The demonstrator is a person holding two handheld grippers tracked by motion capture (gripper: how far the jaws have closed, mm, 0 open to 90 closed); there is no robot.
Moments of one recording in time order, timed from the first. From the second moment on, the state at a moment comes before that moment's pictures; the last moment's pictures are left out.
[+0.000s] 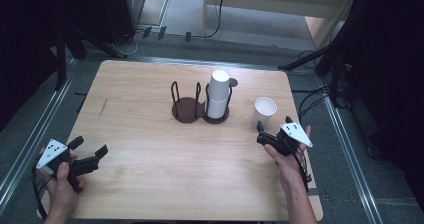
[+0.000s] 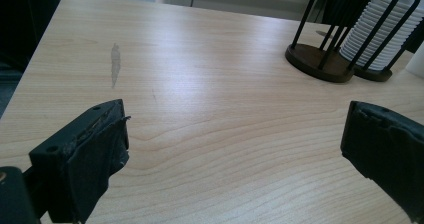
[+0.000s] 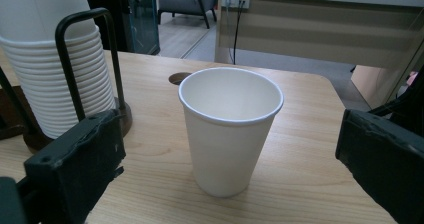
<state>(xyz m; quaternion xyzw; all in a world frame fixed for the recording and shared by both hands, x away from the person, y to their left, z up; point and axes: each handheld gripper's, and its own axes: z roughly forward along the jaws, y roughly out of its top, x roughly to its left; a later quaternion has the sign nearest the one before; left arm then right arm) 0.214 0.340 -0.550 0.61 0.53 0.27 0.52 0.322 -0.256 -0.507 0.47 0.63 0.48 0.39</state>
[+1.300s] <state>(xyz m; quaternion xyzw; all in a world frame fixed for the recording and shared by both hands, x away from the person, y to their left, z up) 0.213 0.339 -0.549 0.61 0.53 0.28 0.52 0.250 -0.304 -0.508 0.46 0.62 0.49 0.40</state>
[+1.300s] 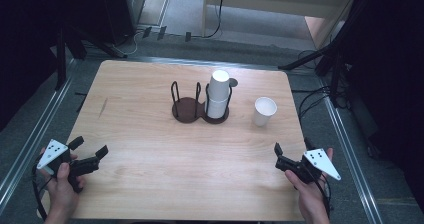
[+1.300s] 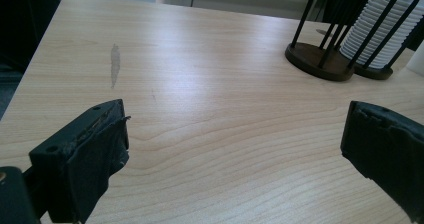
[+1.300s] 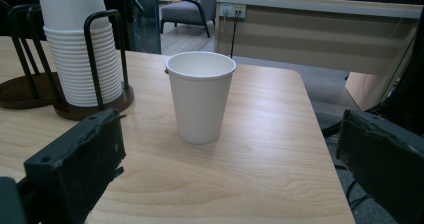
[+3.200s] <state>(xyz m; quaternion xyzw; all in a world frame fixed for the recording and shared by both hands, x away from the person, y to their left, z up) 0.212 0.341 -0.550 0.60 0.53 0.27 0.53 0.194 -0.363 -0.542 0.49 0.61 0.45 0.42</state>
